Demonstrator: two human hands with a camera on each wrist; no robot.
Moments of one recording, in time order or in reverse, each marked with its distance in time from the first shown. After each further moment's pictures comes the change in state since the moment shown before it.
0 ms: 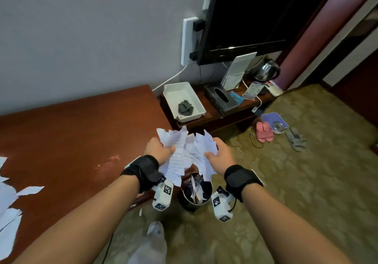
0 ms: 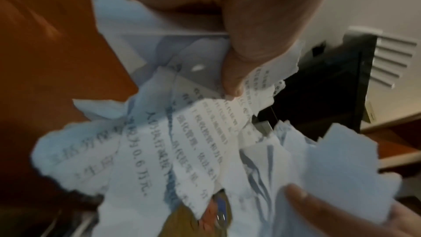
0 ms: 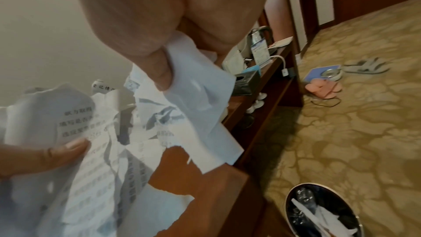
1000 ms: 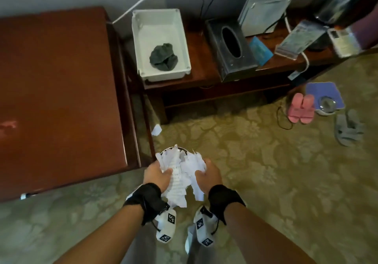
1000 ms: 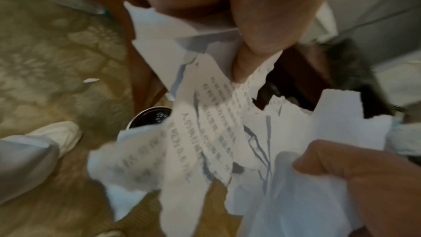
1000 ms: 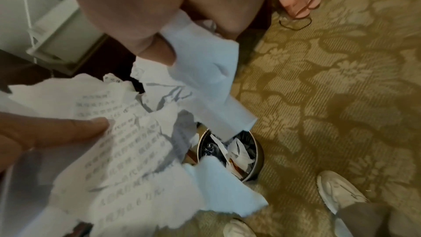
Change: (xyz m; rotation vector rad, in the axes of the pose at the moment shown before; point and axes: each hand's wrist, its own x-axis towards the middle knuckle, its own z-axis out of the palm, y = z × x) left_hand 0.136 -0.068 0.357 0.039 0.077 -0.423; right_hand 0.187 0.324 -0.011 -0.003 -0.409 0.406
